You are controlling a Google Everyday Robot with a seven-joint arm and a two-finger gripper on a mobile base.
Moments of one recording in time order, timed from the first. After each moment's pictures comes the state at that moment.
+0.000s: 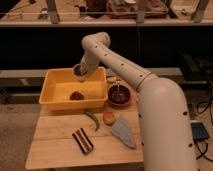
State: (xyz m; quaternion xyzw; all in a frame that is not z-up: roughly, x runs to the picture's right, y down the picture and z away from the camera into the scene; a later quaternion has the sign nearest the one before) arm -0.108 -0.089 0.855 -0.13 -0.25 -0.48 0.83
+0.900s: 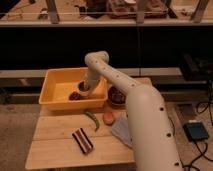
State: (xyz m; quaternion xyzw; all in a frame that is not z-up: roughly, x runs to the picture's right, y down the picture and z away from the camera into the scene) arm -0.099 0.007 0.926 -0.22 -0.29 -0.45 0.82
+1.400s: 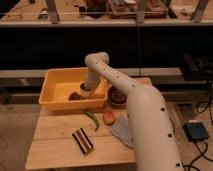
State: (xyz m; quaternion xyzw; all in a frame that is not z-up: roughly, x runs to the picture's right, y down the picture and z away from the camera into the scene) arm -0.097 0.005 0.921 -0.22 -0.27 -0.45 0.82
